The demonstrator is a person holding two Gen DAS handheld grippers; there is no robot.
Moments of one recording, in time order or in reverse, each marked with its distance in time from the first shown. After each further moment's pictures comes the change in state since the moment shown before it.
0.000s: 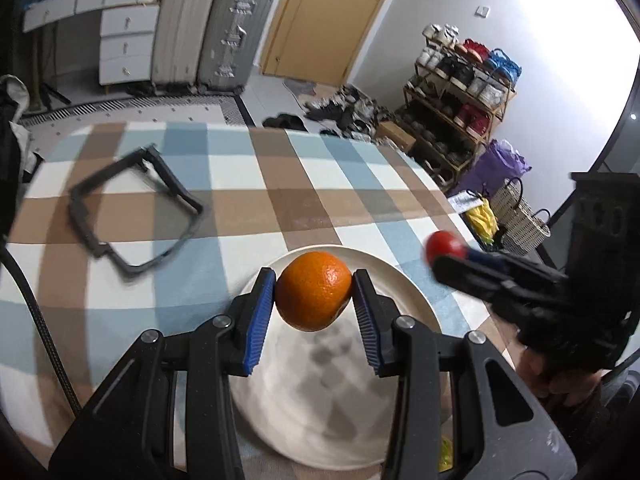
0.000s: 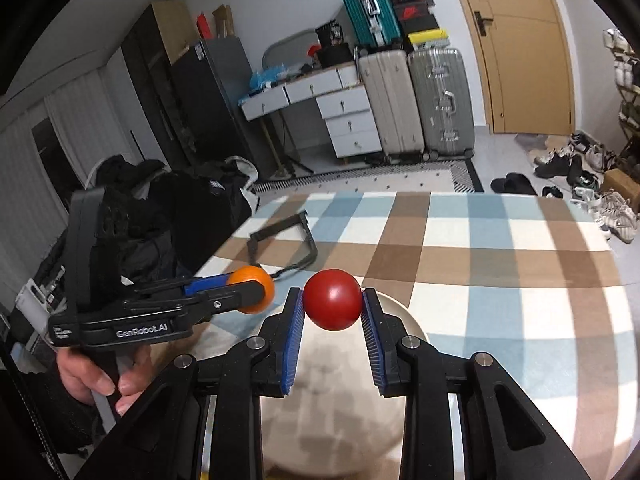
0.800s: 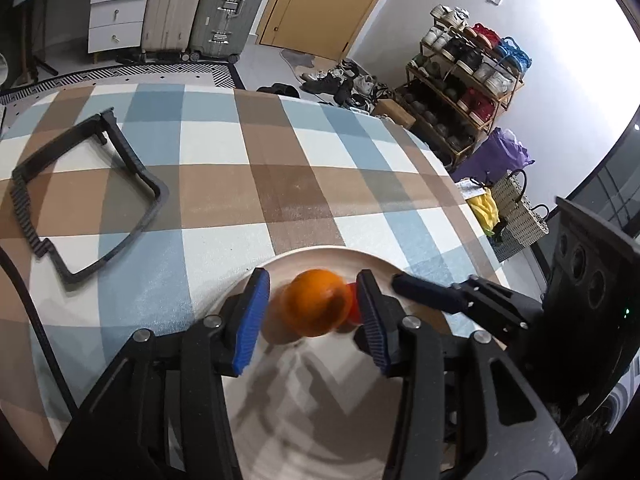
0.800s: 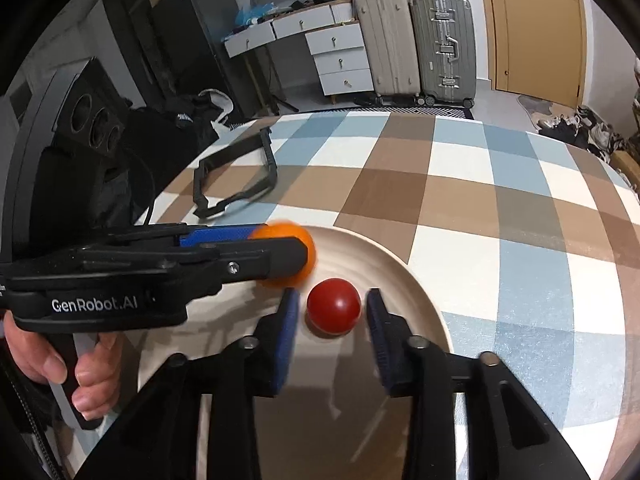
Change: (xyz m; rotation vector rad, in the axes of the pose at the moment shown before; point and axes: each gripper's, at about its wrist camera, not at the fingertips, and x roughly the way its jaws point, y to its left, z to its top) left arm 0.072 -0.003 0.006 -0.047 0.084 -0.032; right arm 0.100 -0.025 -0.035 -0.033 0.203 -0.064
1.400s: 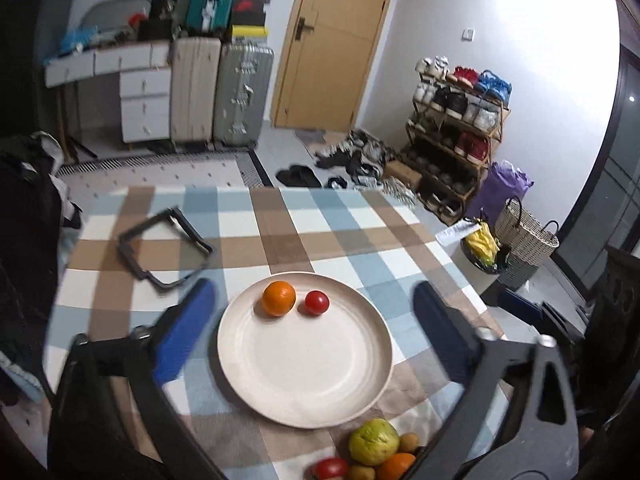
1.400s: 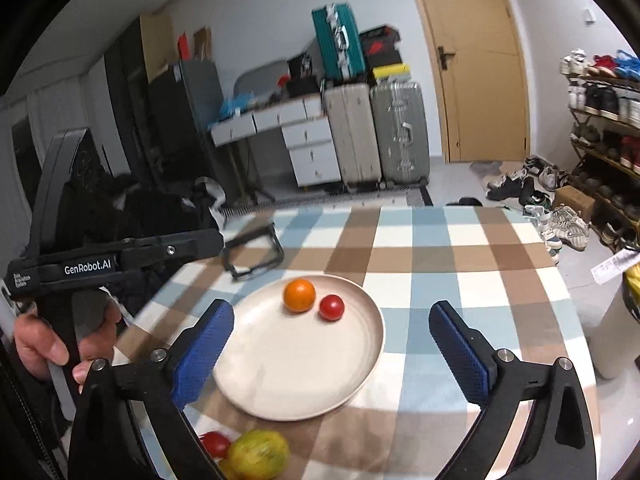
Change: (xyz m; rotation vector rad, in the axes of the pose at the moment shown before) left arm -0.183 -0.090 -0.058 0.125 -0.307 0.149; right arm -0.176 0.032 -0.061 0.059 -0.365 -0.108
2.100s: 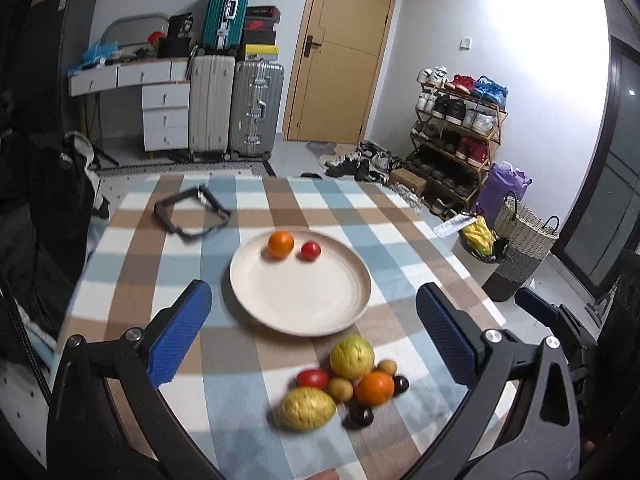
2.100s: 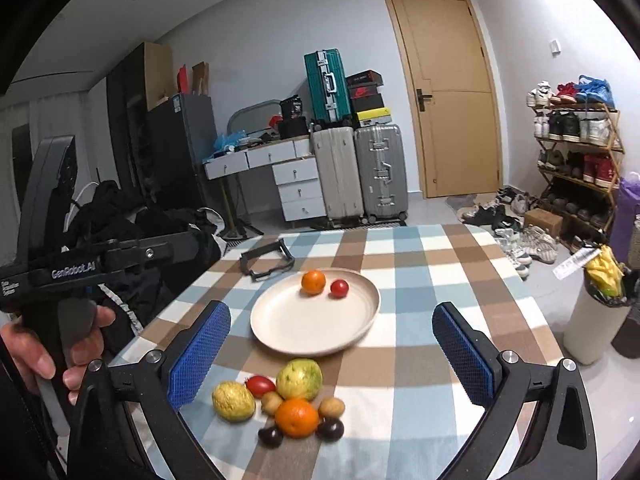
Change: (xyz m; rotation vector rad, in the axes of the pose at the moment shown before) left arm -0.131 -0.034 -0.095 -0.001 -0.040 0.046; right arm -0.118 0.052 -0.069 -0.012 -0.137 -0.090
